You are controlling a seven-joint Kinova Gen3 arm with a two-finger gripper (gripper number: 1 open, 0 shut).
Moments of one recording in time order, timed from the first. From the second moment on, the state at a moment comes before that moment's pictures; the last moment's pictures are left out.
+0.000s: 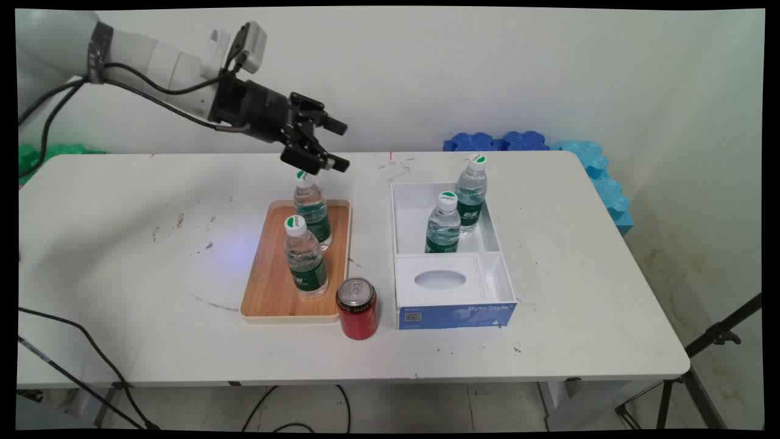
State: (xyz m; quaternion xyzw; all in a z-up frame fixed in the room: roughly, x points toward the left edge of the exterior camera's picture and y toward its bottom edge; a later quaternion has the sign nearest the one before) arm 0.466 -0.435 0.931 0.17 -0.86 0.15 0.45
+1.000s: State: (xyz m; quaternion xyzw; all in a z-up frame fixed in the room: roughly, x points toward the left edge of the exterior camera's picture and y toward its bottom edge) arm 0.342 -0.428 0.877 0.21 -0.87 0.13 0.43
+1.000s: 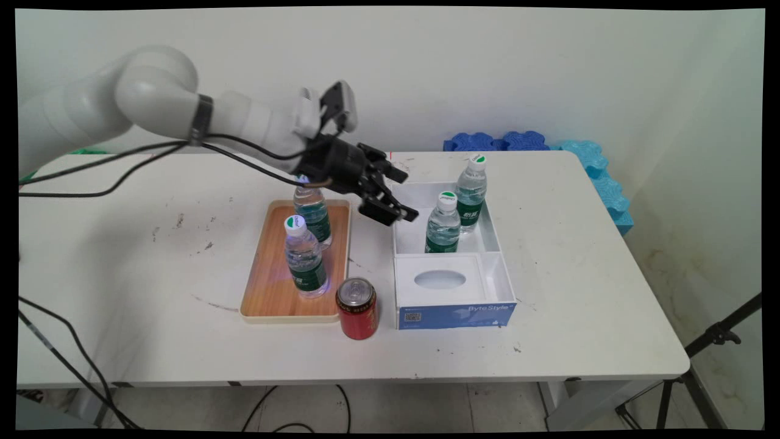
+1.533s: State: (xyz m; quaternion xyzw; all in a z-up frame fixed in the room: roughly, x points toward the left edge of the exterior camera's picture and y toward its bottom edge) arm 0.298 -0.448 0.840 0.22 -0.88 0.10 0.41
